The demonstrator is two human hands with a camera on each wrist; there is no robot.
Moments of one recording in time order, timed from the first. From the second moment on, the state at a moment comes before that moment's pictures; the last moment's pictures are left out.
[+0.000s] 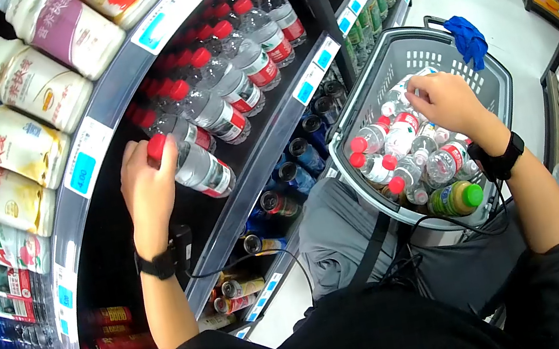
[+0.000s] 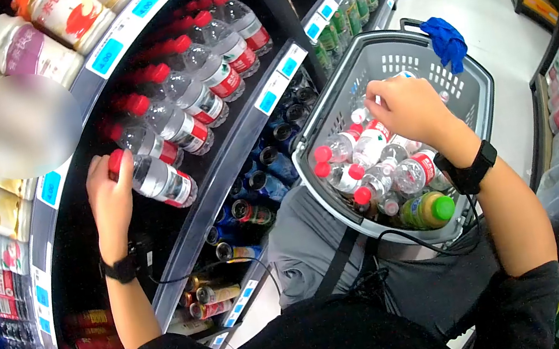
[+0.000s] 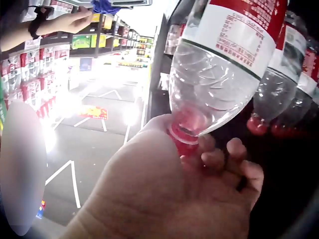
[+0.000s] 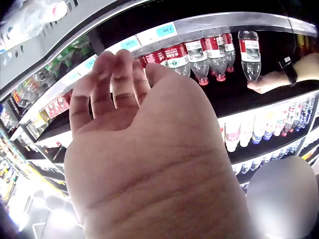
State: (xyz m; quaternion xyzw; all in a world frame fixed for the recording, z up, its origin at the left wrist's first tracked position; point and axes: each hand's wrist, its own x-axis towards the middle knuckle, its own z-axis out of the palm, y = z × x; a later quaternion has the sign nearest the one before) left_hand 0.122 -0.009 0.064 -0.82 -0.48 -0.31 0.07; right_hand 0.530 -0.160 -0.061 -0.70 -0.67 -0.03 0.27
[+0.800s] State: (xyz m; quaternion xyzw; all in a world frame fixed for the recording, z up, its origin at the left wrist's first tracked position) left_hand 0.112 -0.020 -0.007 -0.81 -0.44 -0.39 -0.09; right_hand 0.534 -0.154 -0.071 -0.74 -0.64 -0.02 0.20
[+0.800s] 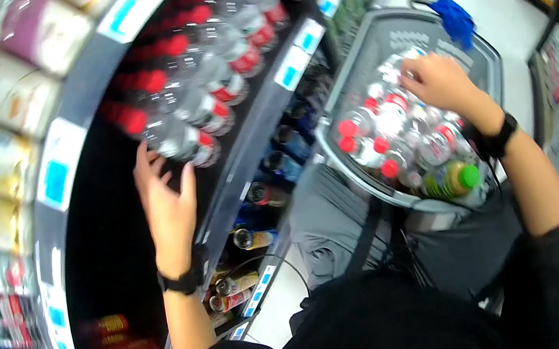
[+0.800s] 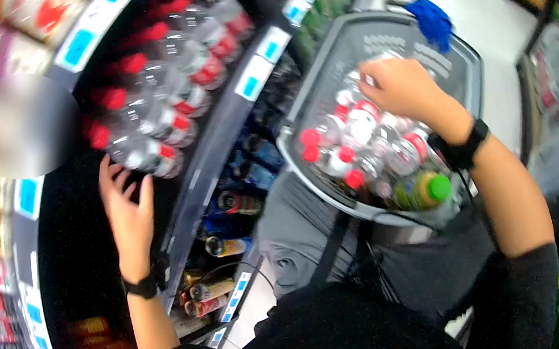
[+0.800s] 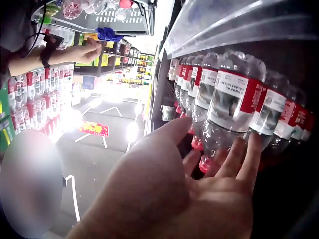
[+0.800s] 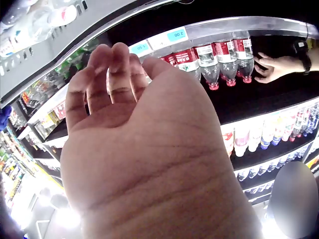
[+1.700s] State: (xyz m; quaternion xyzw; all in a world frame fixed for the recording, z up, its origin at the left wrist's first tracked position) left_hand 0.085 -0.021 -0.088 -0.87 -0.44 -0.20 0.02; right_hand 0.548 -0.204 -0.109 -0.68 -0.69 0.24 -0.07
